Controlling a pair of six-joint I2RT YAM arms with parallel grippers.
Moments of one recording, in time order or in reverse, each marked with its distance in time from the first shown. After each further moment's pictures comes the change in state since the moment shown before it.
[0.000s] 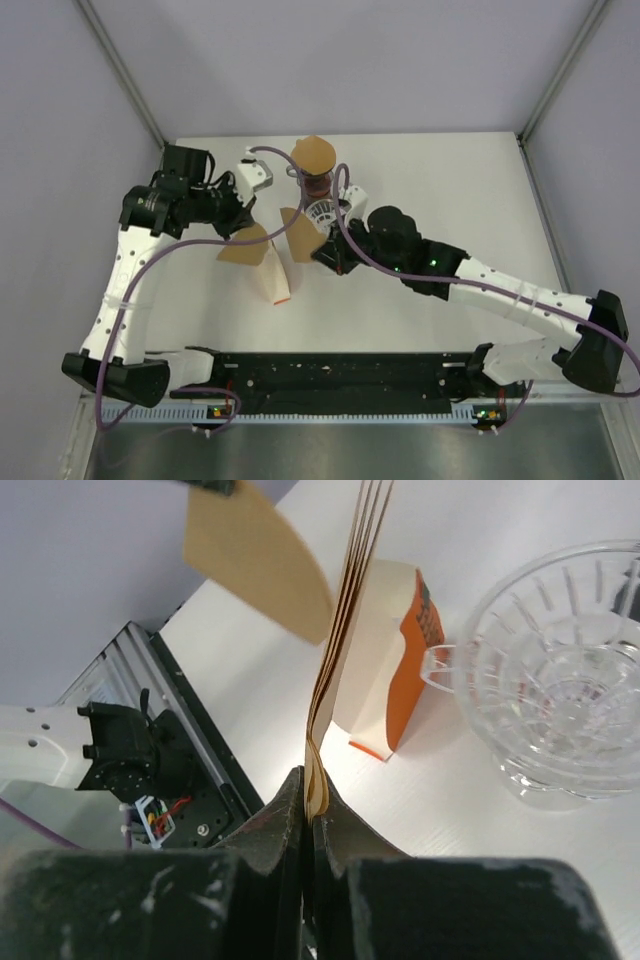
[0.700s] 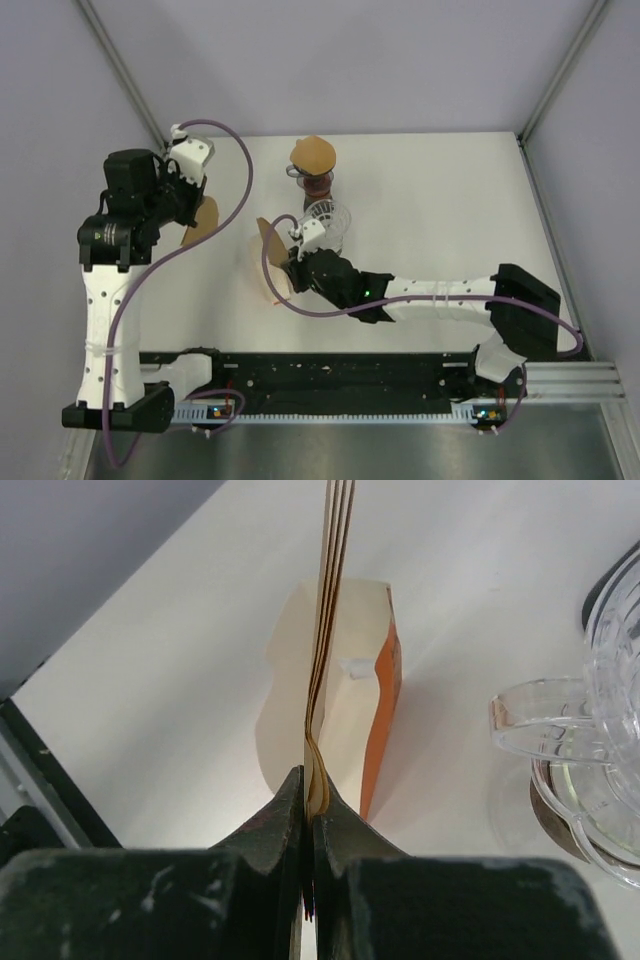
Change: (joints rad) left arm 0.190 -0.151 0.071 0.121 -0.277 -0.252; right arm 0.254 0.328 -0.047 0.420 0.497 -0.067
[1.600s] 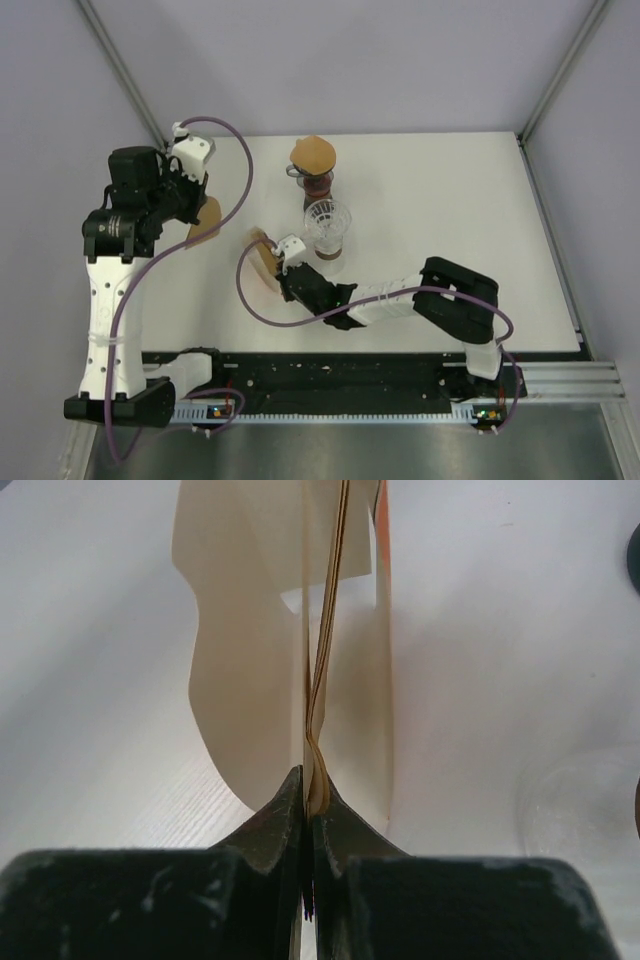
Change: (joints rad) left arm 0.013 0.026 -0.021 0.015 0.014 -0.026; right arm 0.005 0.339 0.027 0.219 0.091 -0.048
